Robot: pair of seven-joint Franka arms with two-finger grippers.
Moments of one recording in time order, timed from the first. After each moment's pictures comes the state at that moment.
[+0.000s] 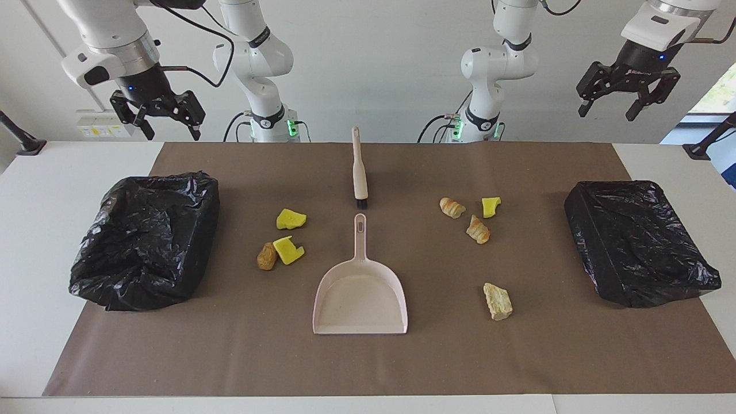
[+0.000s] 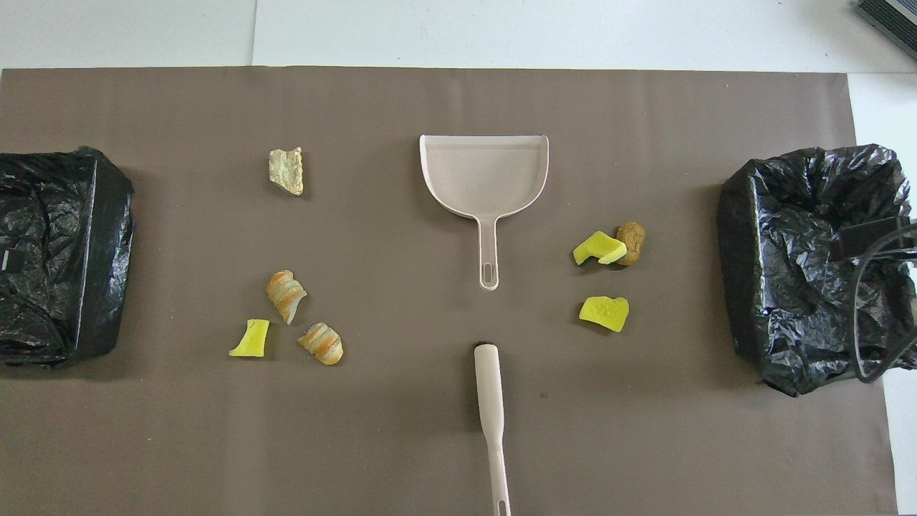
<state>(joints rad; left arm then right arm) 0.01 -0.09 -0.03 -1.45 -0.02 1.42 0.15 0.03 -0.05 -0.08 -1.54 -0.01 1.50 -0.03</state>
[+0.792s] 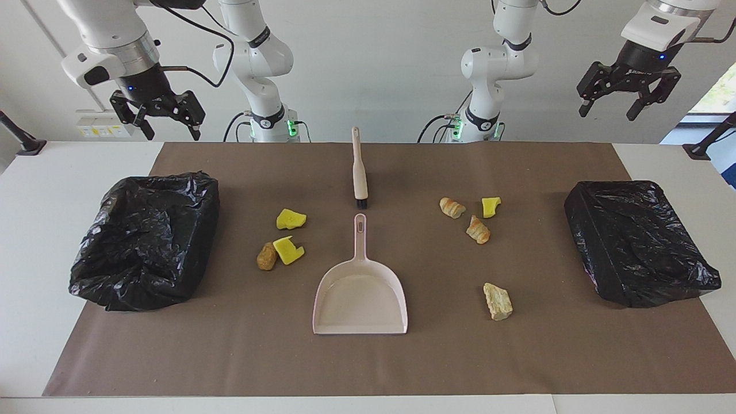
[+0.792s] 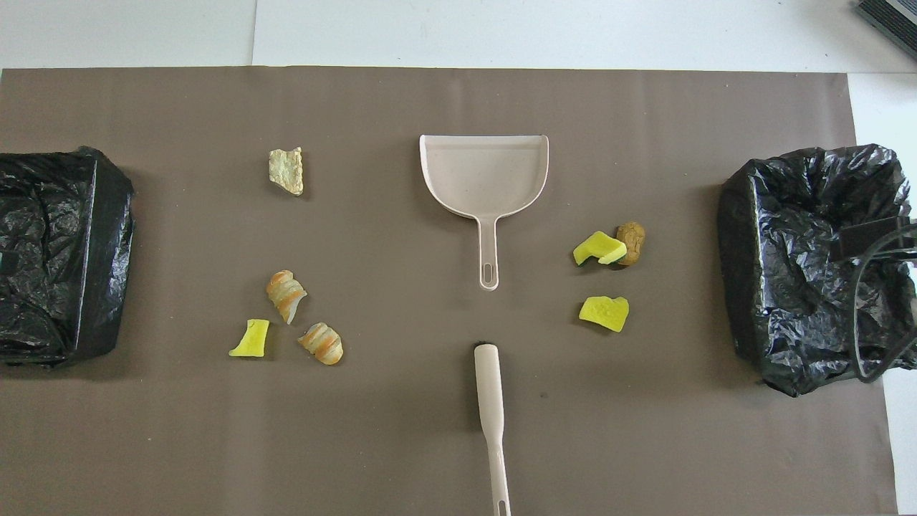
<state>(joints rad) 0.01 -0.09 -0.03 -1.45 -0.01 1.42 0.15 0.03 -0.05 -0.08 -1.54 -0.01 1.50 -0.03</state>
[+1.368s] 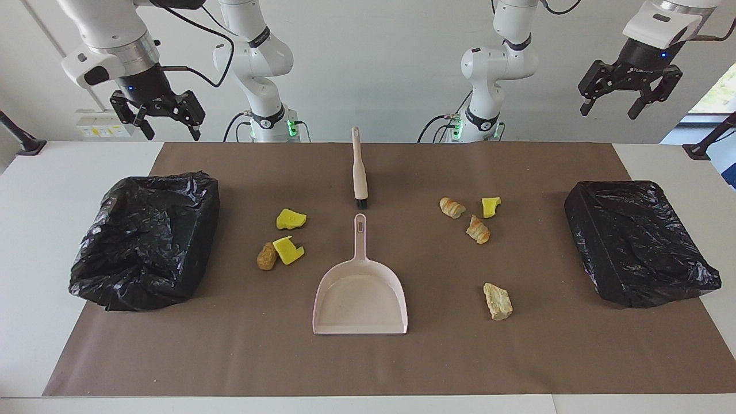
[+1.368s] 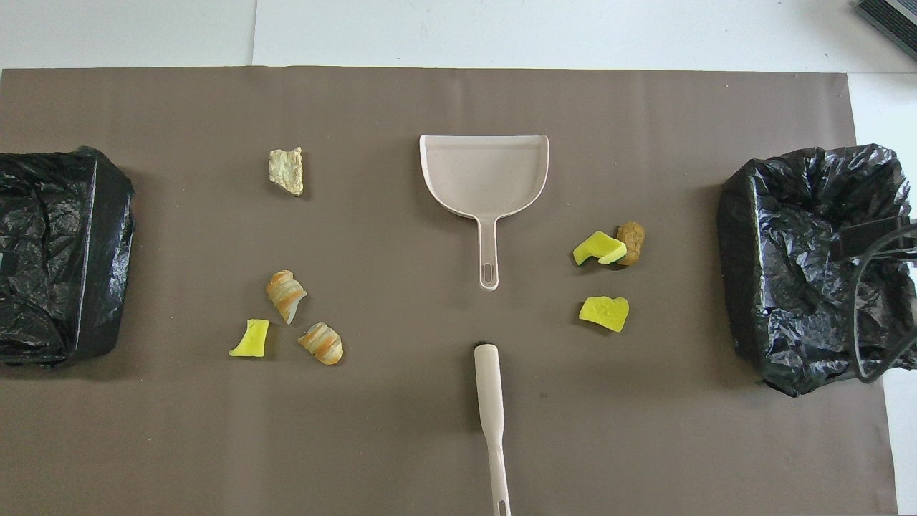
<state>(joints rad) 0.01 -0.09 -0.03 -1.45 -0.01 1.42 0.15 0.03 -0.05 -0.08 -1.54 -0.01 1.50 -0.03</state>
